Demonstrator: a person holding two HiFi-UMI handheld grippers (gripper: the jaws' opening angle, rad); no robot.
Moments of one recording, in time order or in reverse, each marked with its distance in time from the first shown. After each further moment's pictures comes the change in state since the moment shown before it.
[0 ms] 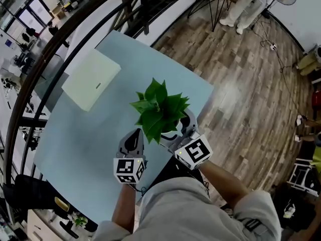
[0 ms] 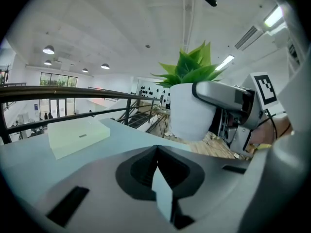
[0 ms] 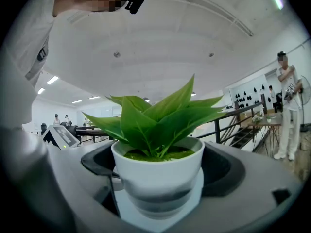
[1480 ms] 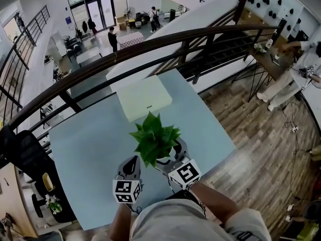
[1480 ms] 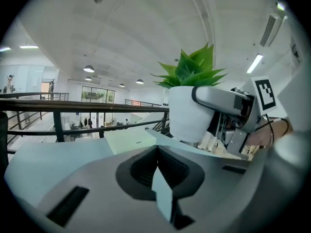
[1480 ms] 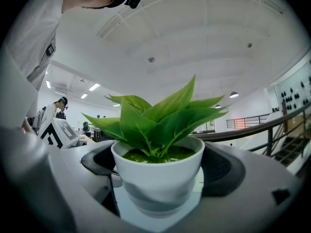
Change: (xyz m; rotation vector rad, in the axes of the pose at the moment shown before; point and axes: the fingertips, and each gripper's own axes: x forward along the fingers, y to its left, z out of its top) left arm -0.150 0.083 -0.008 -0.113 -0.150 0.414; right arm 0.065 0.167 0.018 -0.099 -0.054 0.474
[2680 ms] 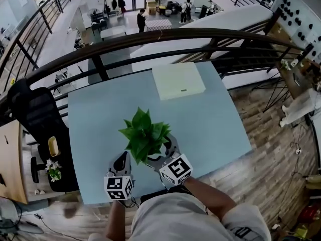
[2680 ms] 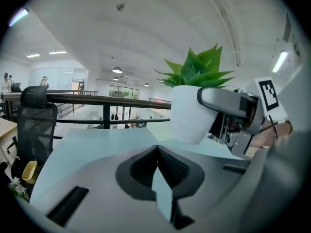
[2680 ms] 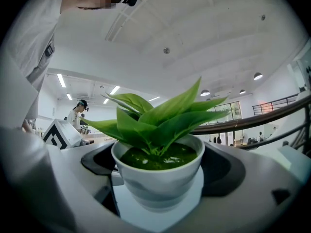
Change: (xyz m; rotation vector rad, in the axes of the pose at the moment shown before) left arm -0.156 0.115 -0.065 -0.125 0.012 0.285; right arm 0.072 0.185 -0.036 0.075 0.057 0.295
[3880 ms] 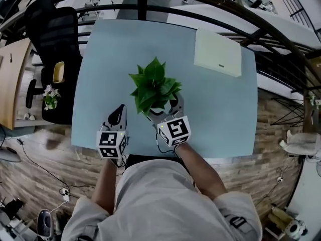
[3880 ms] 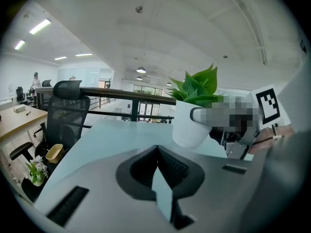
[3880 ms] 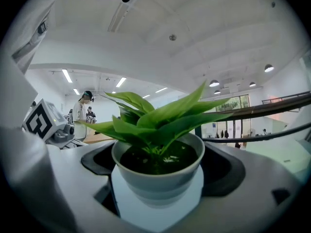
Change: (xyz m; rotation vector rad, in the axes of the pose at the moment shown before) left arm -0.028 0.077 -0.043 -0.132 0.012 0.264; right arm 0.076 0.021 -0.077 0.007 0.119 0.093
